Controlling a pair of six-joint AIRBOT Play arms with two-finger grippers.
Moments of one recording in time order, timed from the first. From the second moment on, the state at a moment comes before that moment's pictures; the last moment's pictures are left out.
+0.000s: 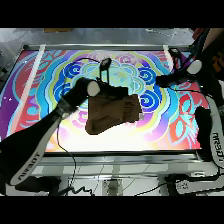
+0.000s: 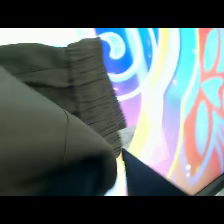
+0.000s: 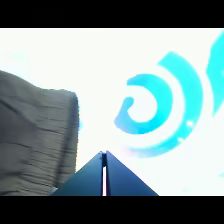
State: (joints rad) left arm -0.67 -1.60 1.59 1.22 -0.78 -1.87; right arm -0.05 -1.53 1.60 -1.26 1.16 1.33
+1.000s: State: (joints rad) left arm -0.63 -1.62 1.59 1.33 -0.74 -1.82; right arm -0.12 -1.66 1.27 -0.76 1.19 0.87
